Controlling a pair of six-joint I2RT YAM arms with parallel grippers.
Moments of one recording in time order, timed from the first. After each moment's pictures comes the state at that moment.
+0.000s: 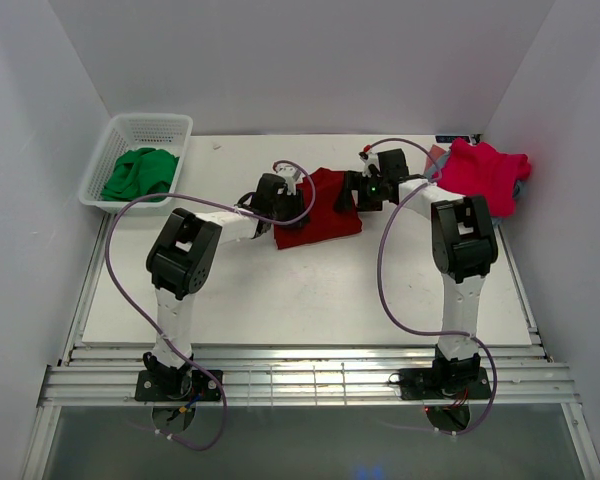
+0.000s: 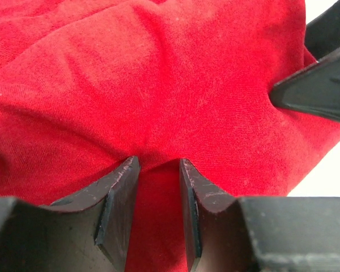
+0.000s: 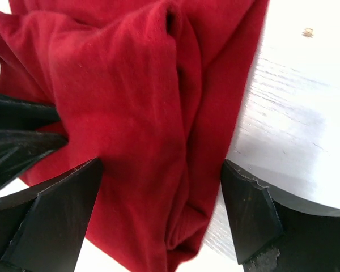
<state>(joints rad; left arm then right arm) -0.50 2.09 1.29 0.15 0.20 -0.35 0.26 2.13 1.49 -0.21 -0.50 0.21</state>
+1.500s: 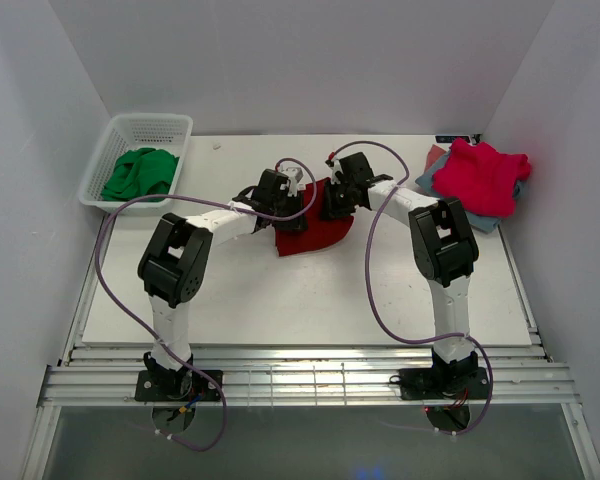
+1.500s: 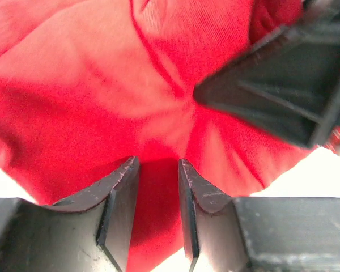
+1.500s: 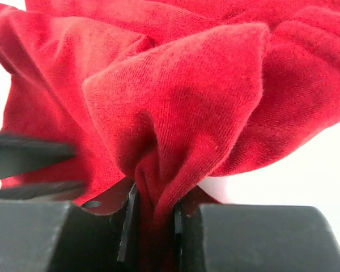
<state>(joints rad) -0.52 2.03 1.34 -0.08 0.19 -0.34 0.43 2.17 1.55 -0.25 -0.37 0.23</state>
